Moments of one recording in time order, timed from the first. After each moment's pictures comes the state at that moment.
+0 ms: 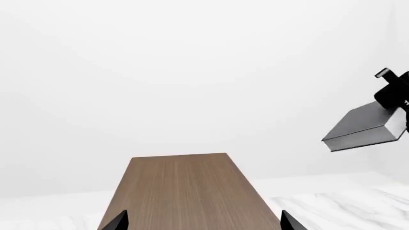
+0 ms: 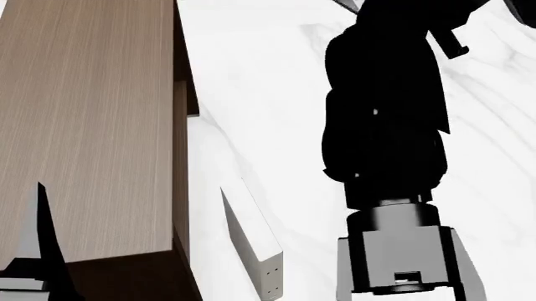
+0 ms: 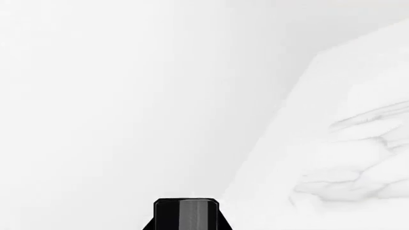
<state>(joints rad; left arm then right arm) -0.27 -0.73 0.52 0.99 -0.57 -0.37 -0.96 1.37 0.00 -0.15 0.85 0.86 -0.11 0.53</state>
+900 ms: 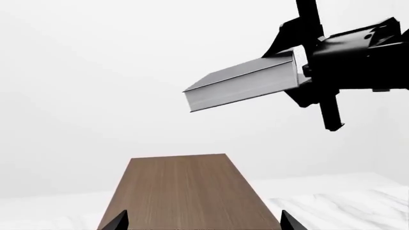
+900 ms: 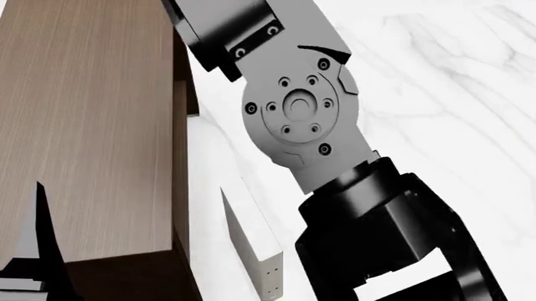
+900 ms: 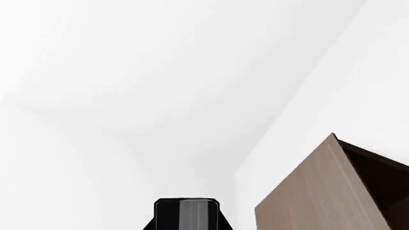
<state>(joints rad) -0.28 -0.74 0.53 0.99 -0.58 -0.37 -0.97 1.50 0.01 -0.65 0.50 1.90 0.04 0.64</state>
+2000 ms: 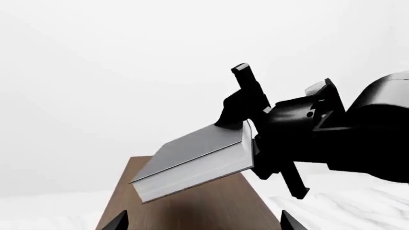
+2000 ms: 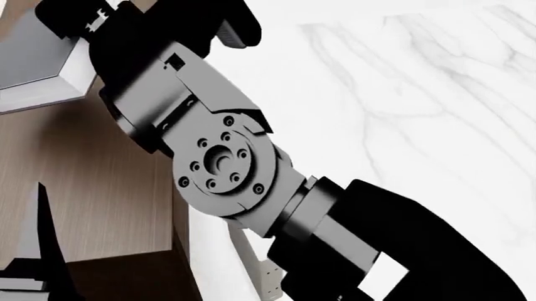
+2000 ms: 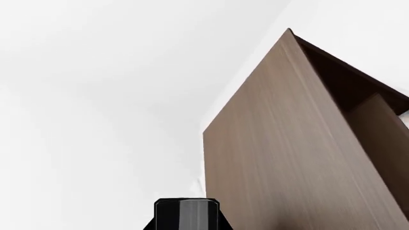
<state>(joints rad) -0.29 -0.76 0.55 0.98 -0.59 -0.35 -0.99 1.52 0.01 -1.20 0.49 2.28 -0.18 0.56</state>
